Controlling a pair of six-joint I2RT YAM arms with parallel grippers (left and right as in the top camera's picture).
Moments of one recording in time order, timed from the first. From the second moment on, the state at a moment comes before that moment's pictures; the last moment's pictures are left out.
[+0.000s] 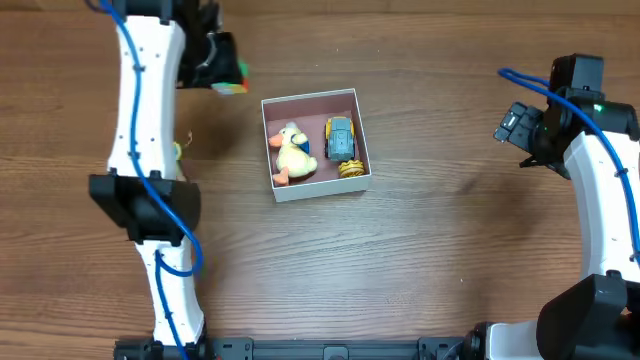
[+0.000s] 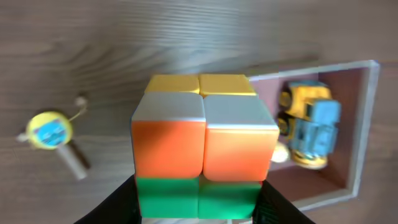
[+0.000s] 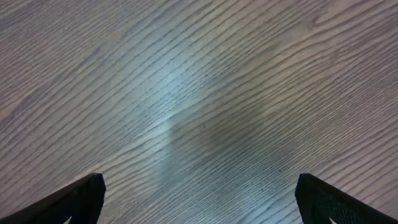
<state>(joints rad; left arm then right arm) -0.09 2.27 2.58 -1.68 0.19 -0.16 -0.16 1.60 1.41 -1.03 0.17 0.39</state>
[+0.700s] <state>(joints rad) -0.38 2.27 2.58 -1.66 0.10 -0.12 -0.16 1.60 1.41 -1.03 0.17 0.39</state>
